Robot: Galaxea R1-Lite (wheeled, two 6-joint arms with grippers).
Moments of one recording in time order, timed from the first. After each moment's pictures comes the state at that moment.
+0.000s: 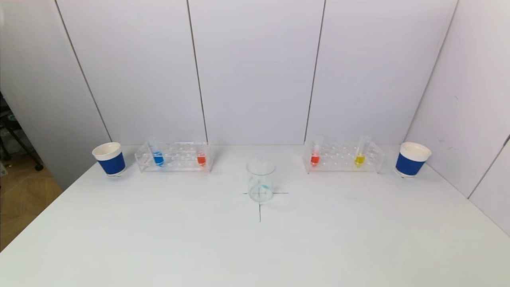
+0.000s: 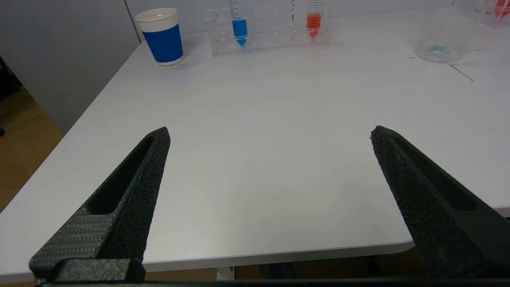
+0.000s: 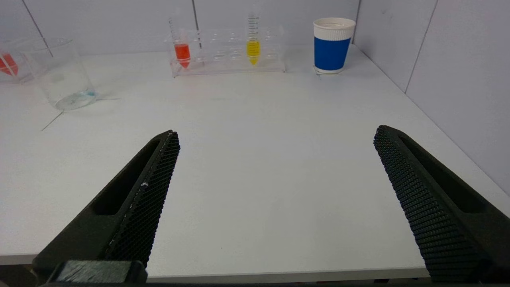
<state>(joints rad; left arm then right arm) -0.01 0.00 0.00 0.00 -0.03 0.07 0.00 0.00 0.00 -0.01 -0.02 0.05</state>
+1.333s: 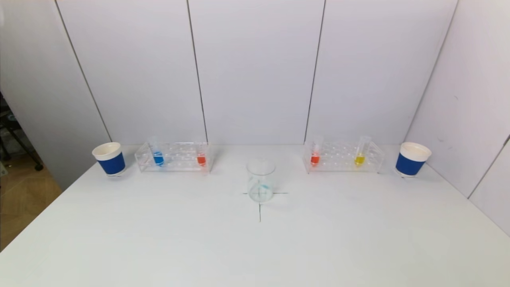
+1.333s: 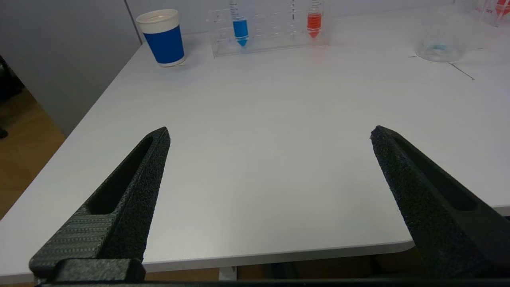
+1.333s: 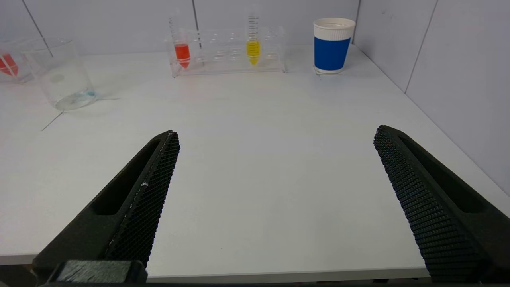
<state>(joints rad) -0.01 0.00 -0.02 0.02 -0.03 0.07 0.00 0.00 0.00 -0.01 -0.02 0.05</state>
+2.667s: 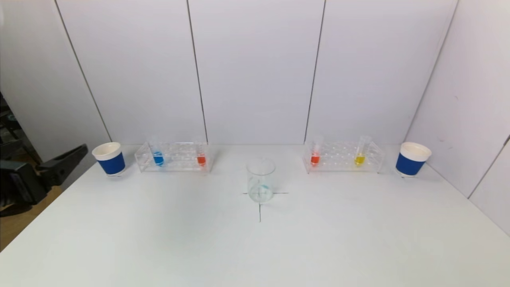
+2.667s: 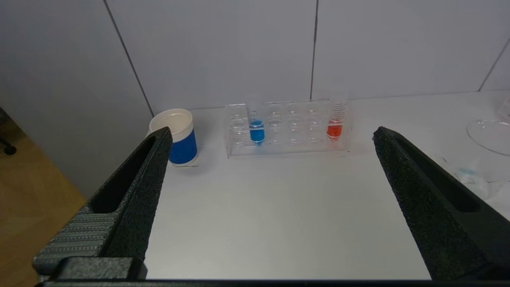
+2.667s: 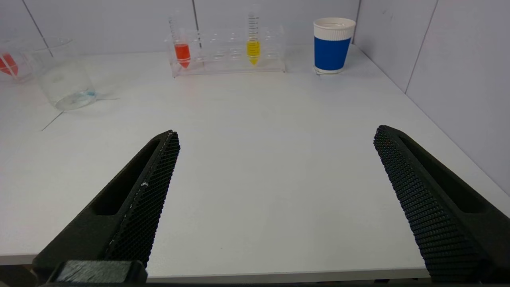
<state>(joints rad) -0.01 1.05 -0.47 -0.56 0.00 0.06 0.00 0.00 0.00 -0.01 -0.02 0.05</state>
